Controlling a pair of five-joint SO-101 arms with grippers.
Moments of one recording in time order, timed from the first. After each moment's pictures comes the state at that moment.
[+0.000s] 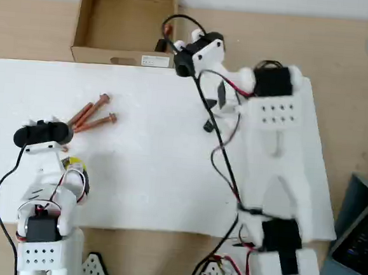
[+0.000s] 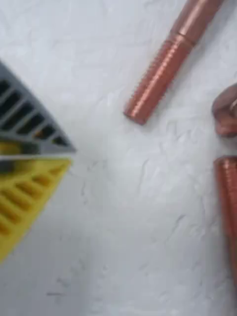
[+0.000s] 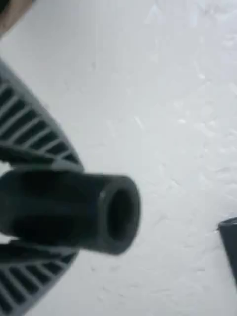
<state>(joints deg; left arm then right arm) -10.4 -103.7 95.1 59.6 -3.0 -13.7 -8.7 -8.9 100.4 22.5</state>
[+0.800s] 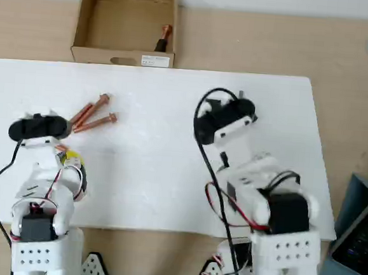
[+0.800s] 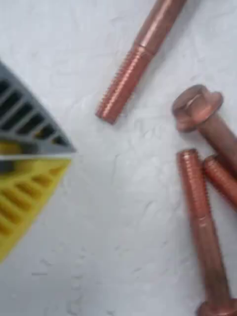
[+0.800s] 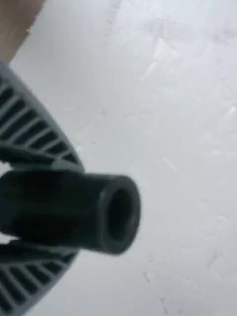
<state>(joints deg) -10.4 -95.5 85.4 59.6 -5.6 -13.4 -63.4 43.3 87.4 9.9</state>
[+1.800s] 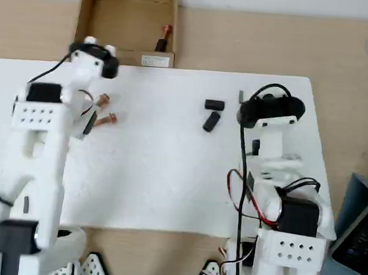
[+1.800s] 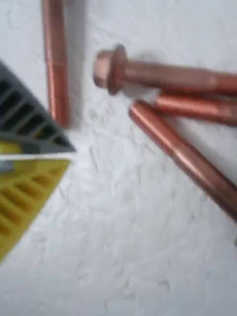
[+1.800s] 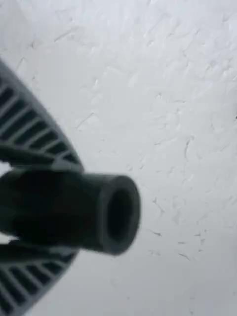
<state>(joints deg) -4.5 -13.7 20.0 76.1 -35.7 1.0 -65.2 48.4 78.2 3.0</state>
